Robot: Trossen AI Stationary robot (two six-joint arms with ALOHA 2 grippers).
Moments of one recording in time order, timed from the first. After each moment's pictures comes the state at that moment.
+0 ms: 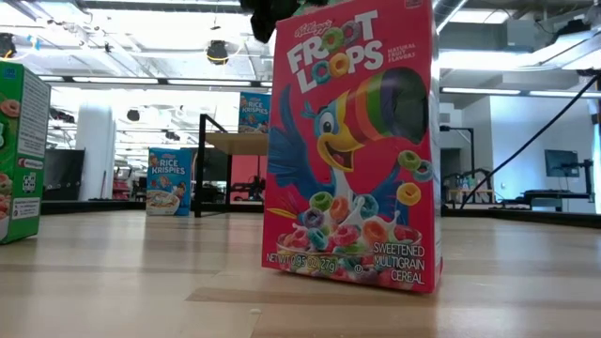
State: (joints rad) left arm -0.03 1.41 1.11 0.03 -0.11 -0.03; right arm 0.19 1.27 1.62 -0.93 0.13 0.21
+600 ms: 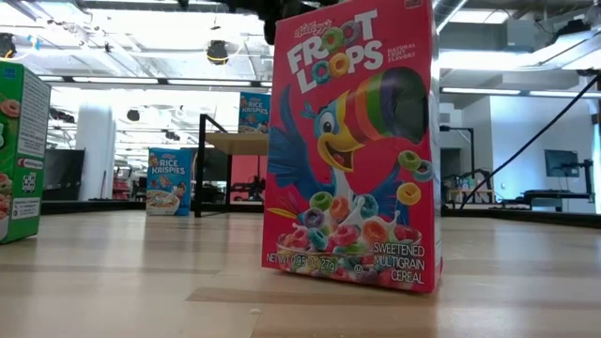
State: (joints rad) left arm 0.10 1.43 1.02 0.38 -0.03 0.02; right arm 0.30 1.22 1.62 -0.92 0.13 0.21
